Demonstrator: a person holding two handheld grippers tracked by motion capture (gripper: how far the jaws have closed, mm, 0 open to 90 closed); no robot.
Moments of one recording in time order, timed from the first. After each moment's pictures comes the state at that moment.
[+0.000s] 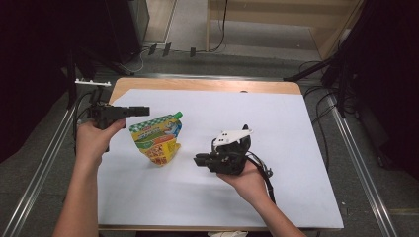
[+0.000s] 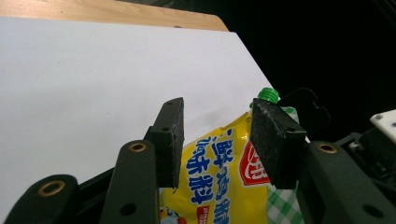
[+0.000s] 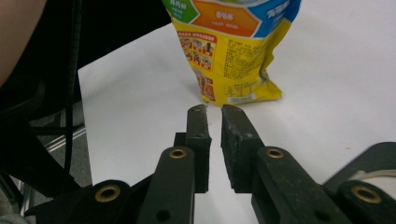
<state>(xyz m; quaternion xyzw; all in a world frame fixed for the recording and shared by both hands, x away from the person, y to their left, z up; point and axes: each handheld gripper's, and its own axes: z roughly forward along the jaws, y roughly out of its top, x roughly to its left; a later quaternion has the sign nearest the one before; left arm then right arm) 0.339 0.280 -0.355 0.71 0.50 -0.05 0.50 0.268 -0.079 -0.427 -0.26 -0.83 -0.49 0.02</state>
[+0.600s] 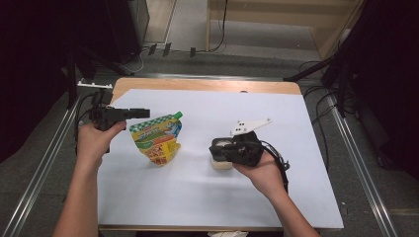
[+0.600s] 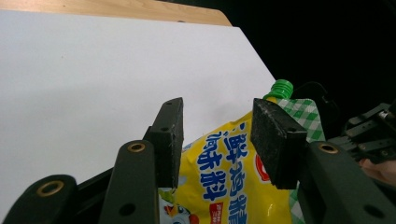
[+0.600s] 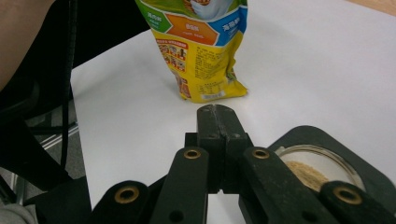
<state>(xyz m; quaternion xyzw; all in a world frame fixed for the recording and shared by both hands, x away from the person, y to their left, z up) 0.341 0.282 -0.364 0.71 0.50 -0.05 0.49 0.280 -0.115 -0.403 -0.27 -0.83 -0.48 0.01</state>
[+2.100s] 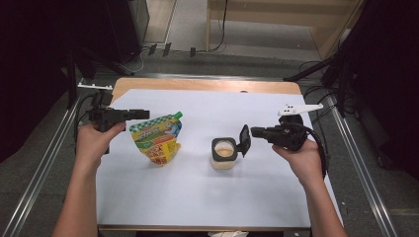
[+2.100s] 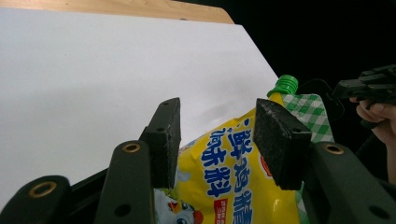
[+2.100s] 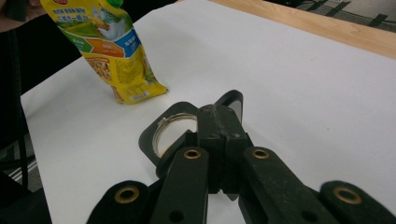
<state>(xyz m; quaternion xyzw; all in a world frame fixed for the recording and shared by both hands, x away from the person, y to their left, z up) 0.340 0.283 -0.366 0.71 0.50 -0.05 0.49 0.310 -0.214 -0.383 -0.35 -0.80 -0.48 -0.04</state>
